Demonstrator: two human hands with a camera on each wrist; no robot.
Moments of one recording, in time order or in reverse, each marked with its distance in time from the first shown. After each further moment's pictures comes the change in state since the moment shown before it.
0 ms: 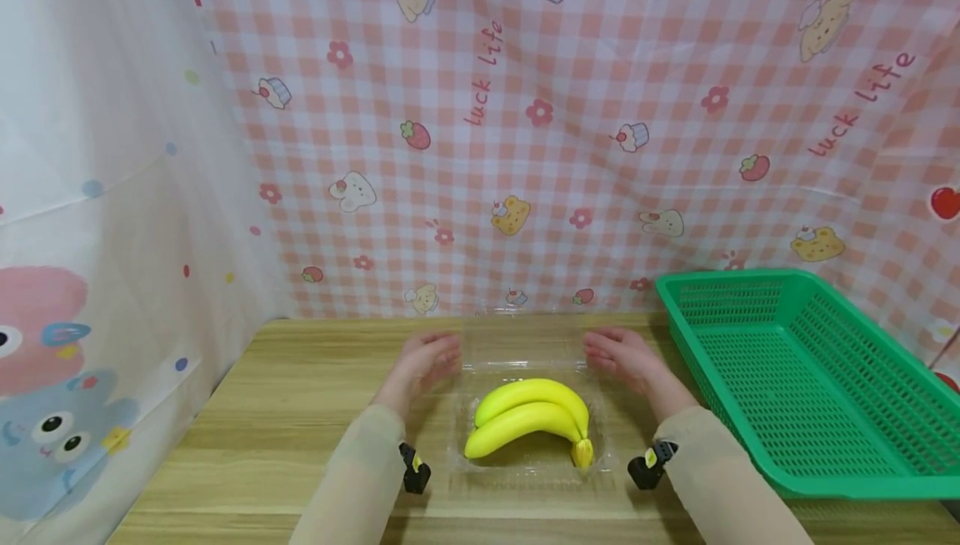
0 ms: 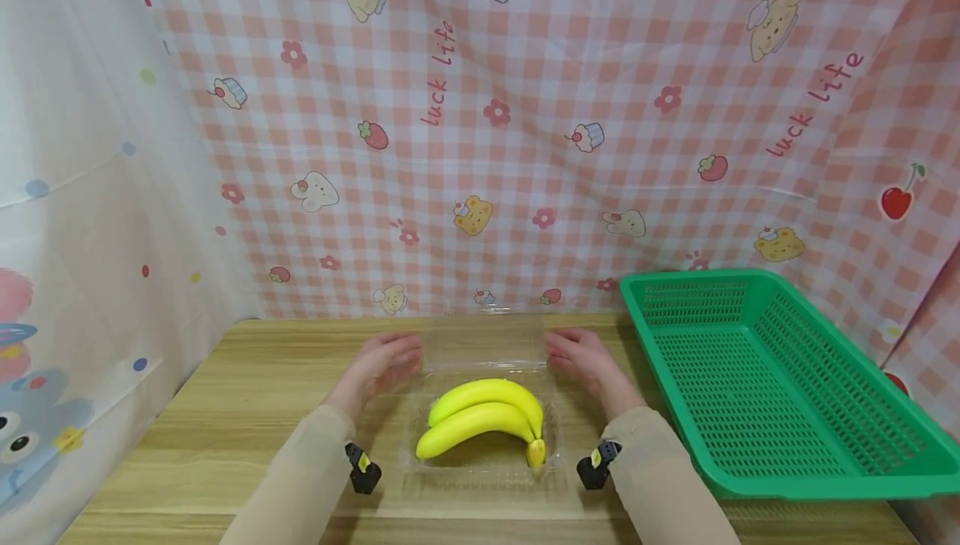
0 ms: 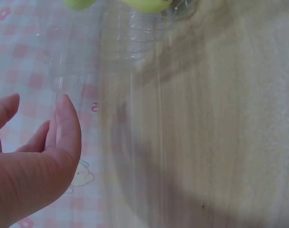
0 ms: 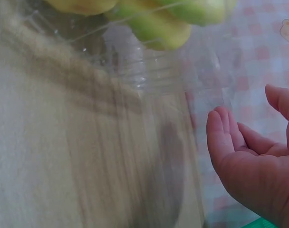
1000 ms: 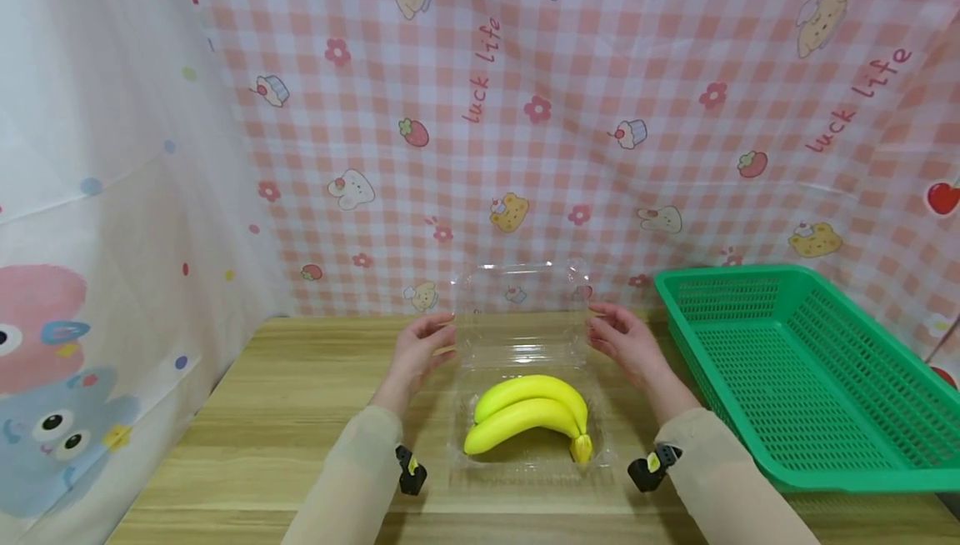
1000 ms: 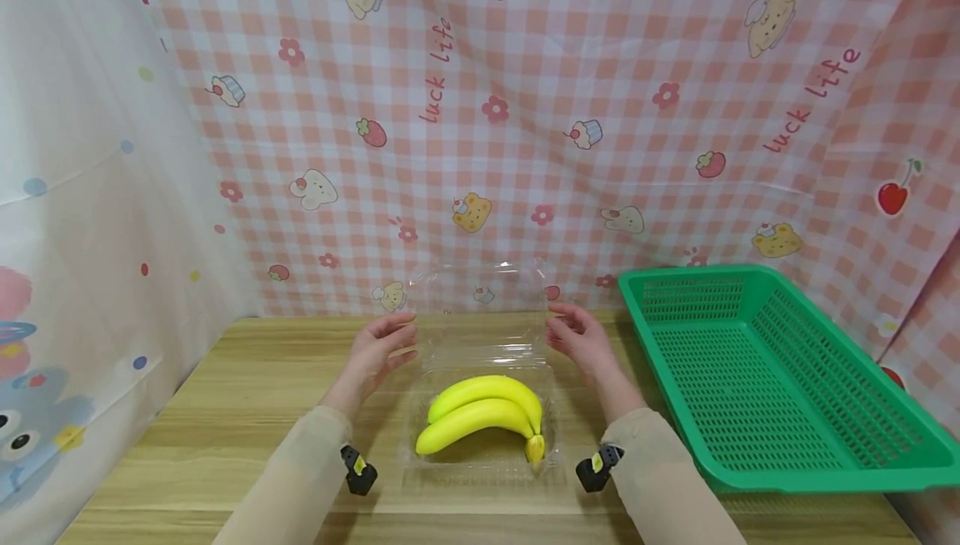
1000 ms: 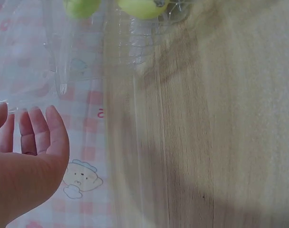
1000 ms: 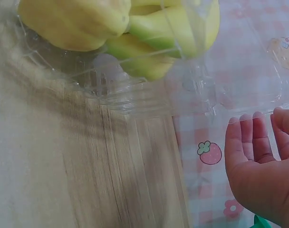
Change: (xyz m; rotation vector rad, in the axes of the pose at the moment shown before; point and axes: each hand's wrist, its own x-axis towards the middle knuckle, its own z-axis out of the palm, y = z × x) left_hand -0.002 0.006 0.004 -0.028 0.086 0.200; right_hand -0.009 -0.013 0.008 0.057 0.144 -0.149
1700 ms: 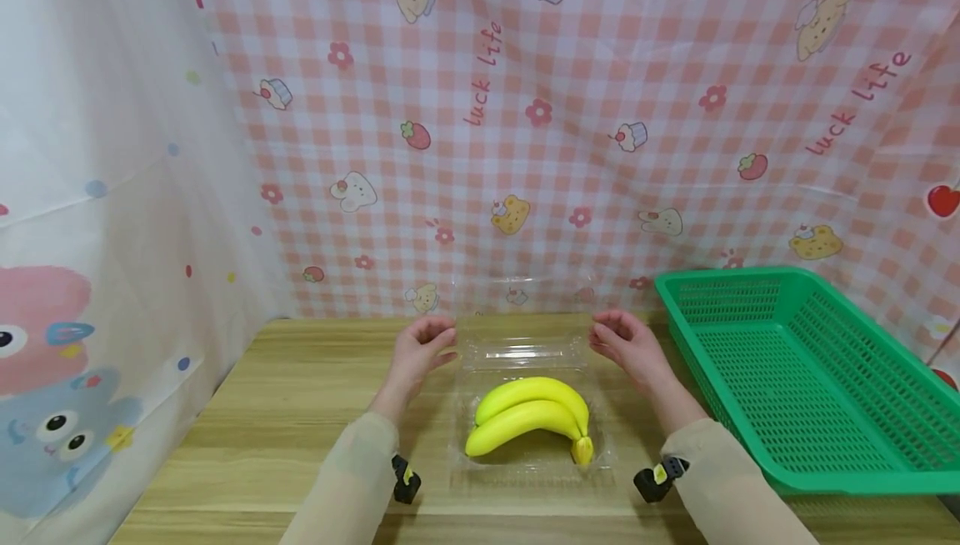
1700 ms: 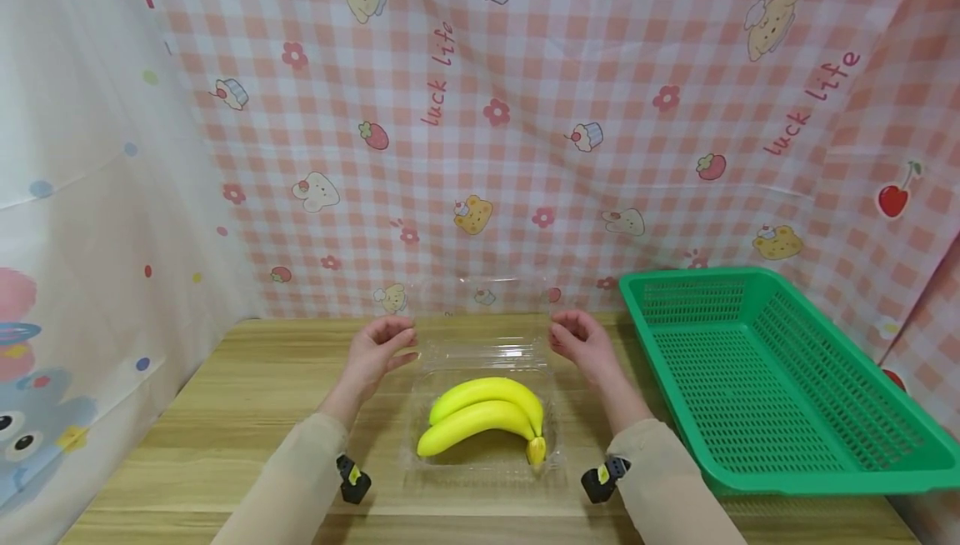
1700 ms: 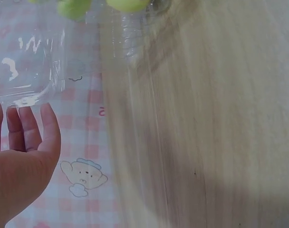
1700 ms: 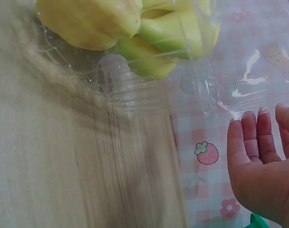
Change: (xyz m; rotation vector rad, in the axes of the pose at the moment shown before) left_hand -0.009 0.003 -0.003 0.041 -0.047 0.152; right_hand -0.011 -0.001 -0.002 0.000 -0.004 -0.090
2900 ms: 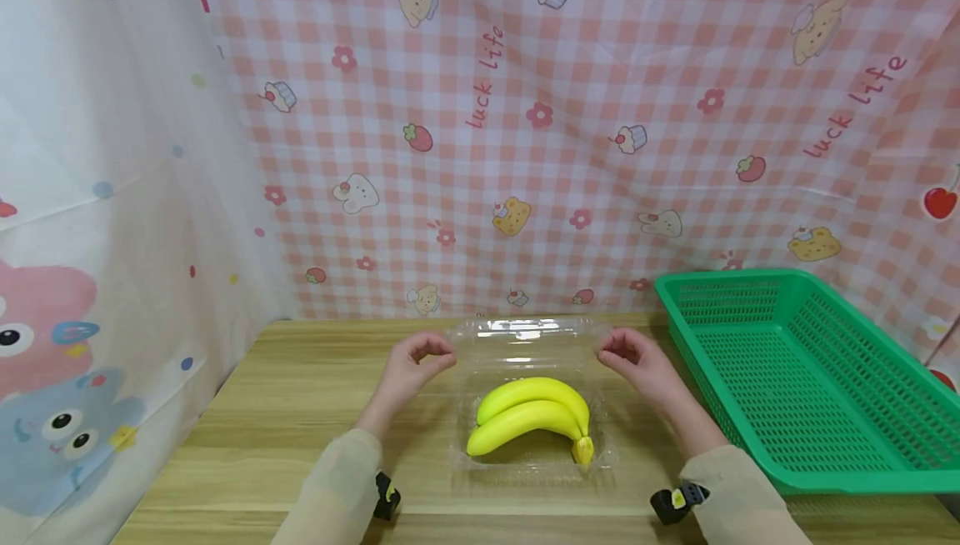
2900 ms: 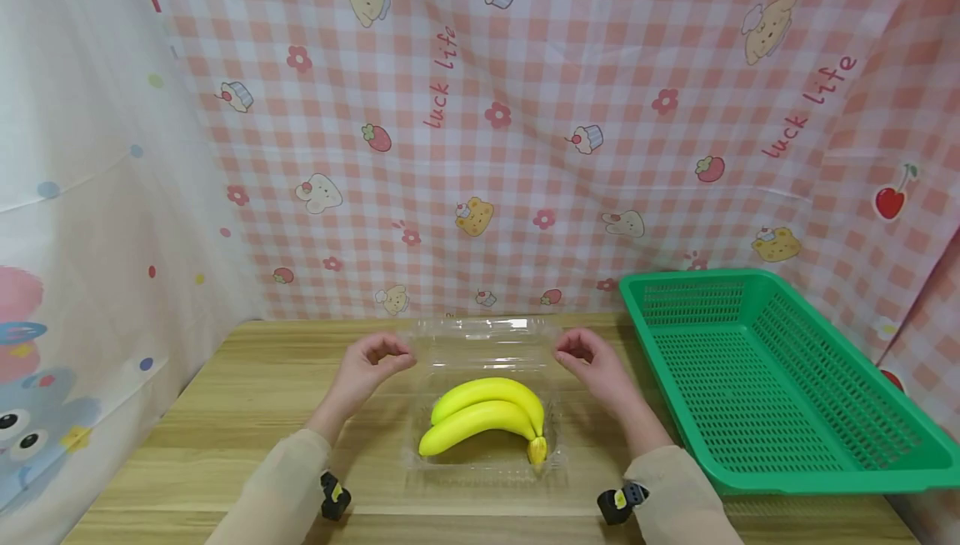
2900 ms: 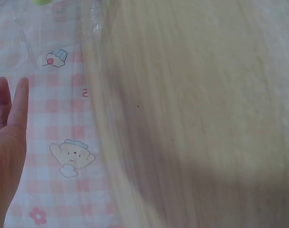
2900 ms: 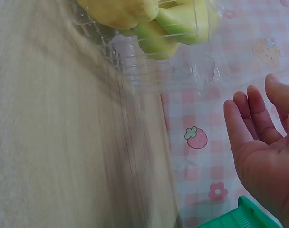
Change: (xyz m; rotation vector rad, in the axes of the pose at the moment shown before) left_hand -0.018 -0.005 -0.026 0.344 -0.208 0.283; right_hand -0.028 -0.003 -0.012 -0.401 -0.094 -0.152
